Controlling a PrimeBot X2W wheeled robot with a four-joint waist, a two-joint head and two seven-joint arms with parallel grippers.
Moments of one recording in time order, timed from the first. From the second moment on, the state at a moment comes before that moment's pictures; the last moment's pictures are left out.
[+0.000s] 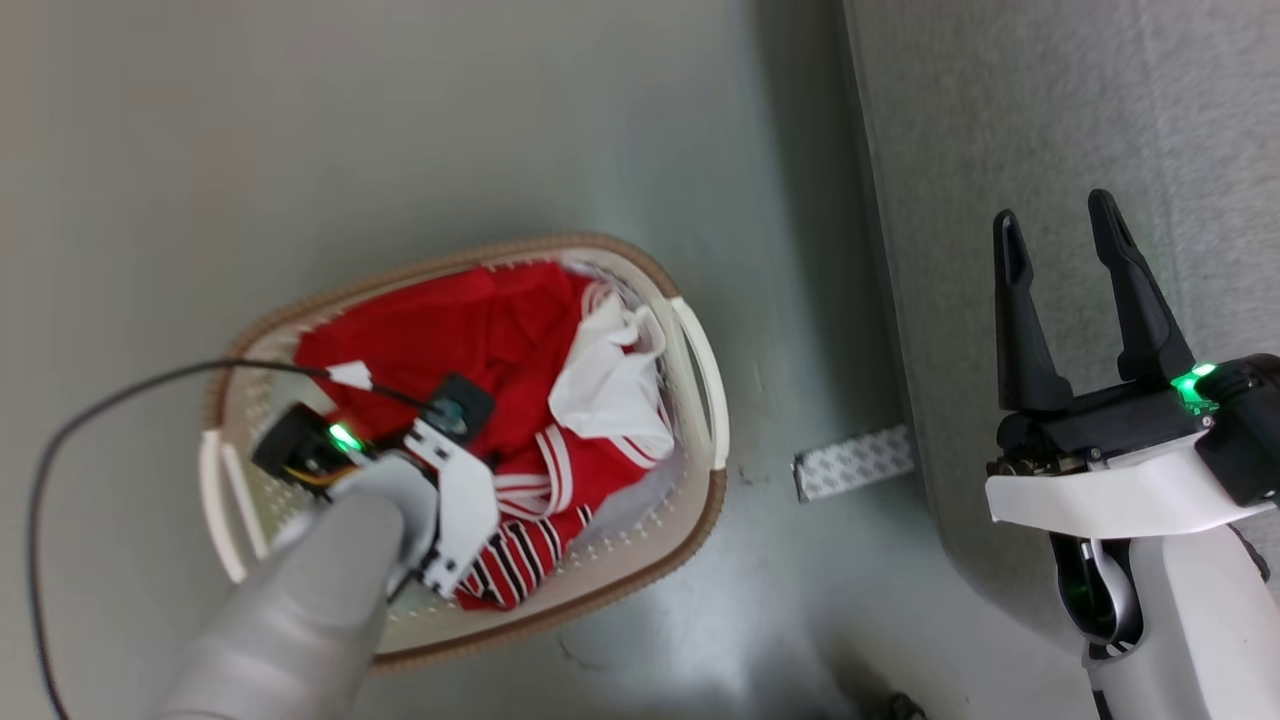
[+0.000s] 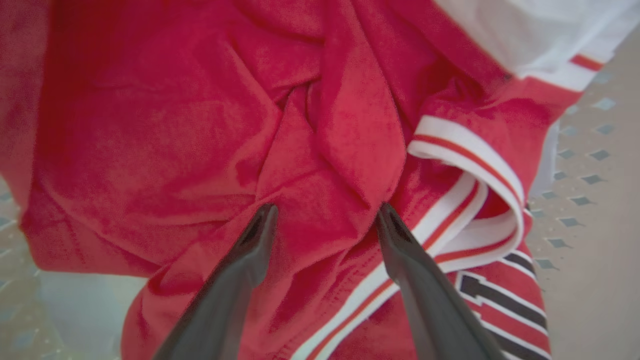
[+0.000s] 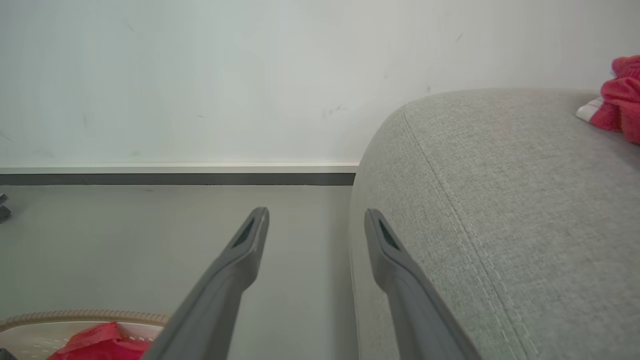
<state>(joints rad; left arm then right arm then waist) -0.86 0.16 -0.65 1.12 -0.06 -0.13 0.03 -0.45 -0.05 0.13 0.08 0.27 0.13 -0.26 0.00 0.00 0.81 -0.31</state>
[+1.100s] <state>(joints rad) -0.70 0.06 -0.66 1.09 -0.36 -0.13 -0.22 -0.22 -0.05 -0.01 0.22 0.21 0.13 -0.26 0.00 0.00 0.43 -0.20</state>
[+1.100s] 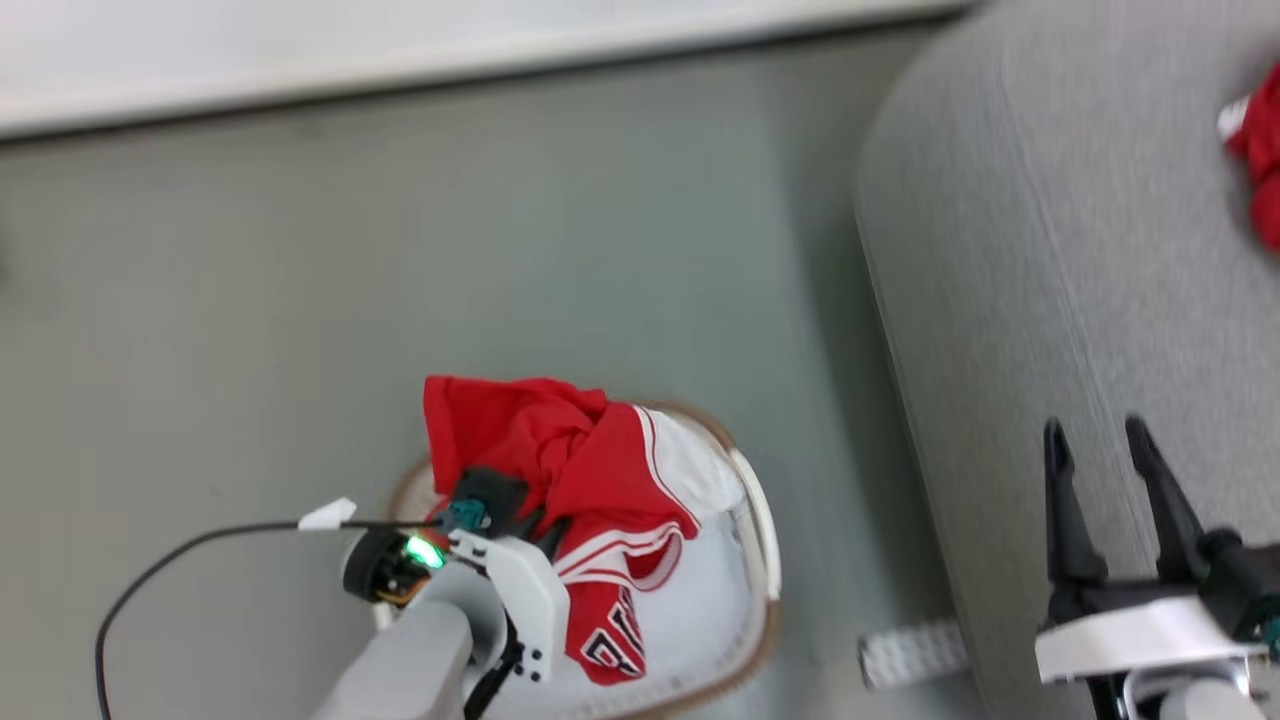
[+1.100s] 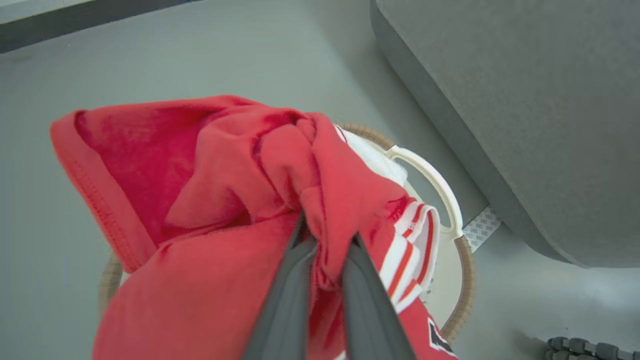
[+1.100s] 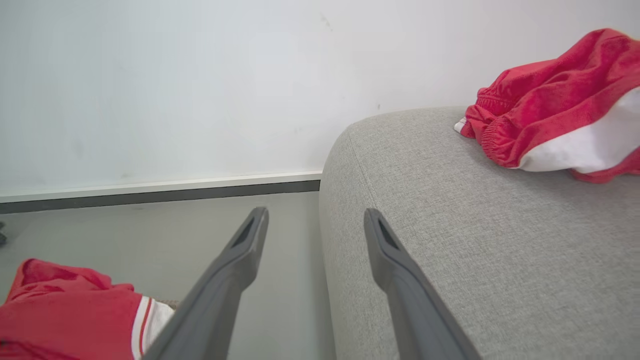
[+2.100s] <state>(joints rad) -0.37 0.28 -0.50 0.24 -0.51 0.13 -0.03 0.07 -0.05 0.00 0.25 0.16 0.13 -0.26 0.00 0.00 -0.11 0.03</state>
